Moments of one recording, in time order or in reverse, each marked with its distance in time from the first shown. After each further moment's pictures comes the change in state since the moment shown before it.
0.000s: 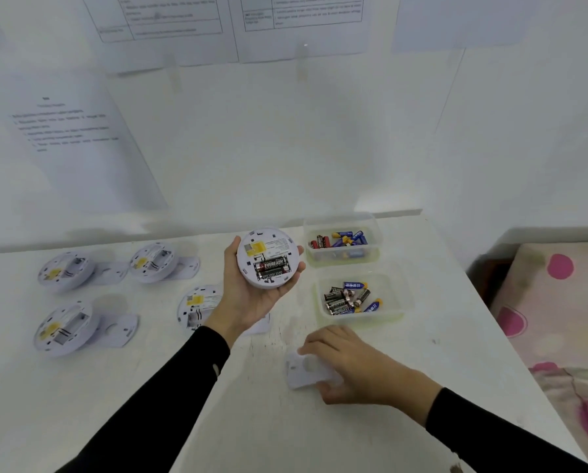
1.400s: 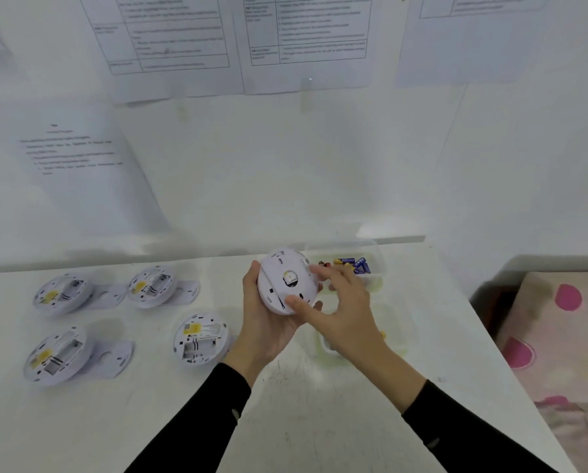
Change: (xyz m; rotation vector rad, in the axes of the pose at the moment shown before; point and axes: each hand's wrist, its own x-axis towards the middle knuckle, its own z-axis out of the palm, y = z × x) left_hand 0.005 -0.017 0.026 0.031 -0.044 0.080; right_hand 0.070 -0.025 -0.083 0.521 0.747 0.435
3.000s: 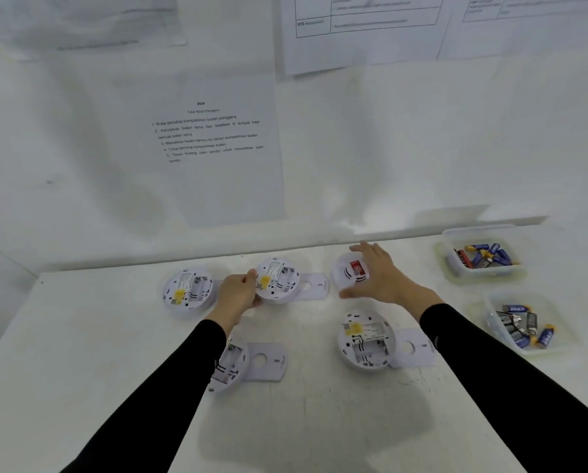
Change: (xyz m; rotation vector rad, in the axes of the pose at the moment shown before) left_hand 0.016 0.235 -0.272 1.024 0.575 -0.141; right_hand 0.105 0.002 0.214 -0.381 -0.480 0.261
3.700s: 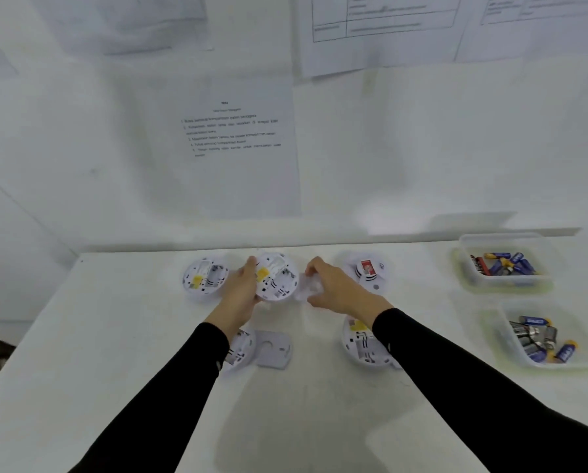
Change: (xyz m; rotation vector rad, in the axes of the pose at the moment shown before) left_hand -0.040 0.006 -0.002 -0.373 0.067 -0.031; right_hand -0.003 -0.068 0.054 -0.026 -0.170 -0.272
